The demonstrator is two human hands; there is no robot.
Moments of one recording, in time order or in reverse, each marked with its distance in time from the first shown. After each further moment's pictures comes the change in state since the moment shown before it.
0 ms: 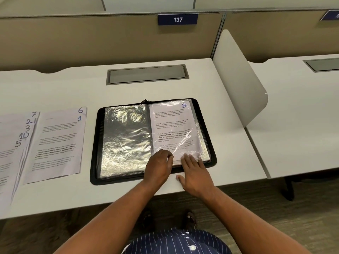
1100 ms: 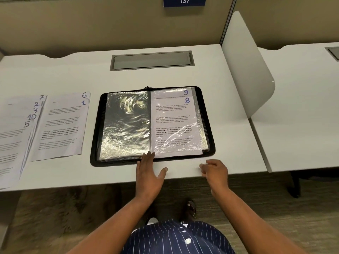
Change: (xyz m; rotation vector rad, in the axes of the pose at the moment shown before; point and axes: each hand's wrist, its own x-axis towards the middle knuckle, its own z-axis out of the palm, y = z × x) left_hand -0.091 0.013 0.006 -0.050 0.000 -0.416; right_hand -0.047 0.043 -0.008 1.369 0.214 0.922
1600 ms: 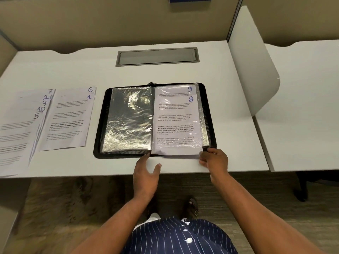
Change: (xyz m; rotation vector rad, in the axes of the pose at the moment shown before) left_hand -0.023 0.008 -0.002 -0.267 0.101 -0.299; right_hand 0.015 -0.022 0.001 0.160 -0.068 0.021
